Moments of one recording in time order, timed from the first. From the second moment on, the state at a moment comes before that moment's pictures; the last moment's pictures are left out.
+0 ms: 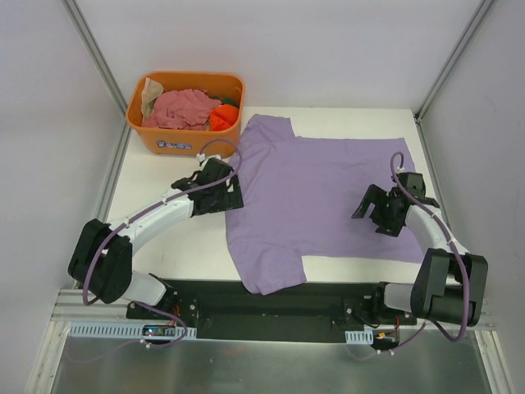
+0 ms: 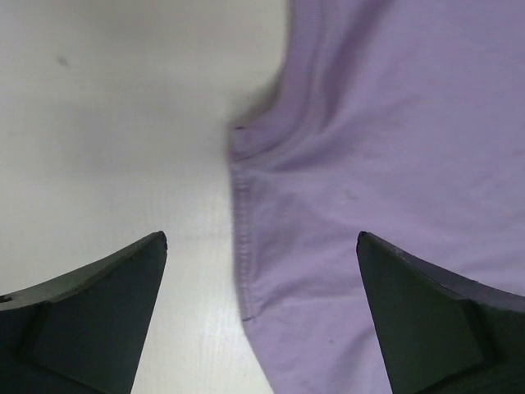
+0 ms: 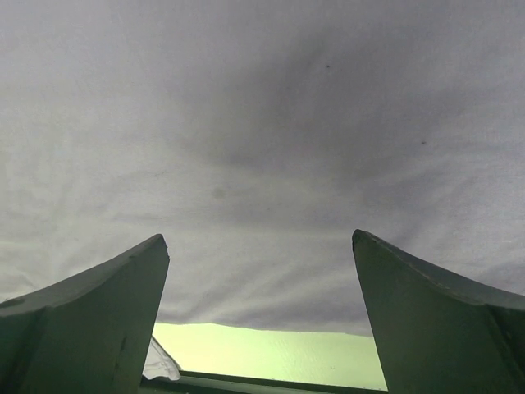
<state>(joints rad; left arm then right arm) -0.54 1.41 0.91 -0.53 -0.22 -0.68 -0.13 1.28 0.72 -0.58 -0.24 0.34</state>
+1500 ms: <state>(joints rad) -0.43 2.60 2.42 -0.79 0.22 -0.39 -0.21 1.97 1.40 -0.66 -0.23 0.35</state>
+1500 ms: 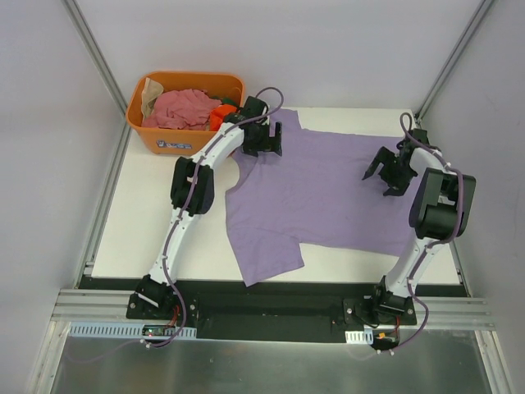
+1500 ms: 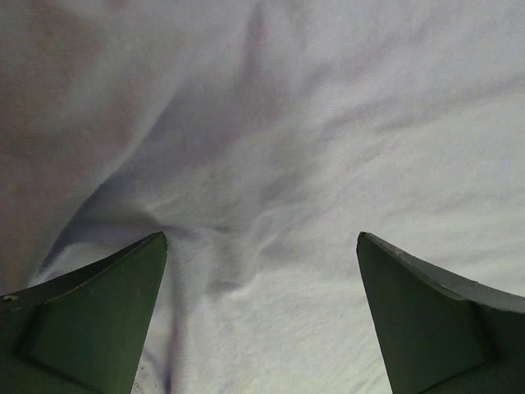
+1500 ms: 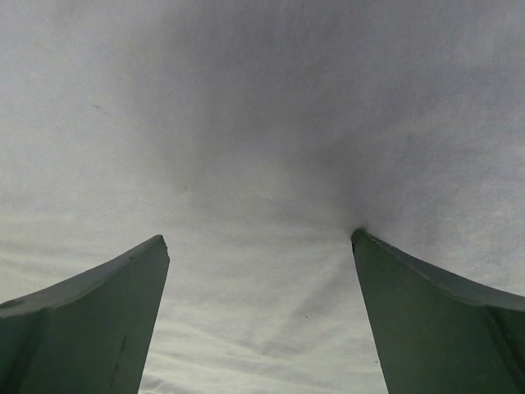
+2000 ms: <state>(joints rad) -0.63 1.91 1.74 -0.69 0.15 -0.35 -0.24 1.30 1.02 -0.65 -0.13 0.35</state>
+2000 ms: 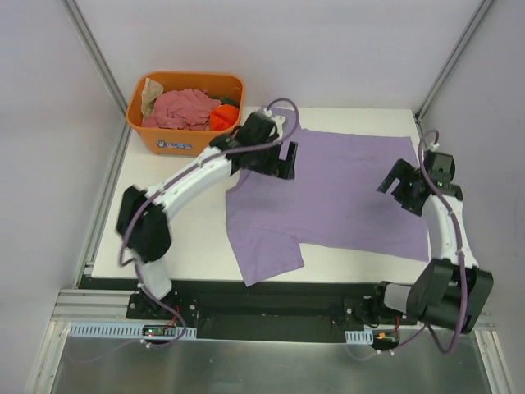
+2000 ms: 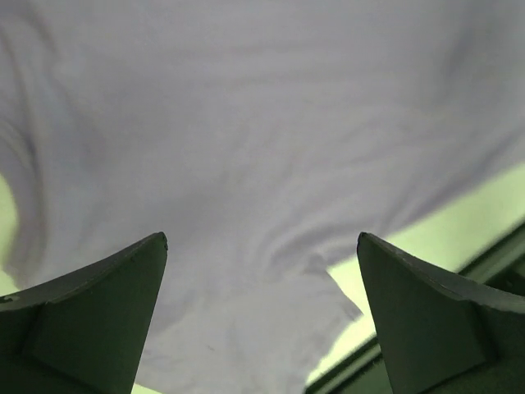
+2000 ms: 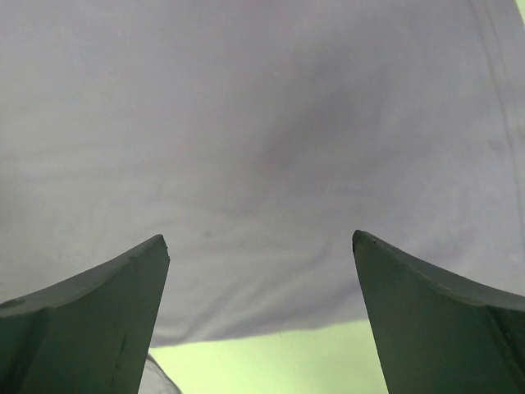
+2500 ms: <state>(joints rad) -0.89 1.20 0.66 -0.55 0.07 -0.77 -0.32 0.95 0.70 -0.66 0.02 0.38</state>
